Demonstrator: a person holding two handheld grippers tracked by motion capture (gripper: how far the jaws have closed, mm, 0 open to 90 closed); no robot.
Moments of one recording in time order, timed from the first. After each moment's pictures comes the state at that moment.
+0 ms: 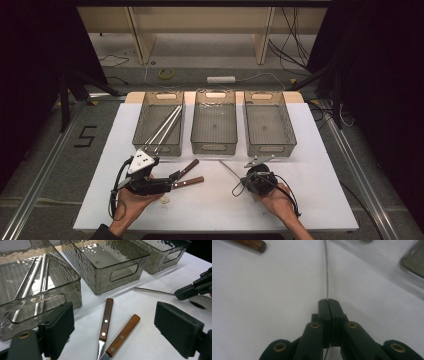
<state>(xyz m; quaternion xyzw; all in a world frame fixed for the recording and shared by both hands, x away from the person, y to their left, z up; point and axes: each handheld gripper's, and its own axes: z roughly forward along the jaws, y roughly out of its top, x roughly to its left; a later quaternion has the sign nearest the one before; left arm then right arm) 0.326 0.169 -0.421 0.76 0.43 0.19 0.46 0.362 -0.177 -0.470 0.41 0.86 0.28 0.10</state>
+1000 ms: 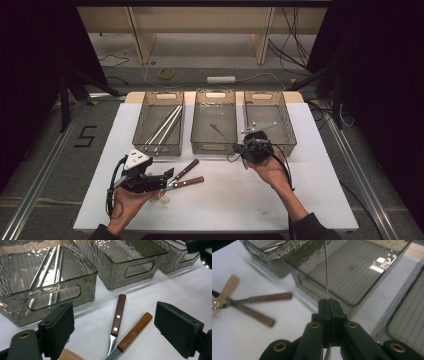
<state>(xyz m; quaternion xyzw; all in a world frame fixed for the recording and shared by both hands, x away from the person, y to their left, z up) 0.331 0.181 -0.424 0.74 0.47 0.20 0.44 0.416 -0.157 -0.395 0.39 0.83 0.37 0.14</state>
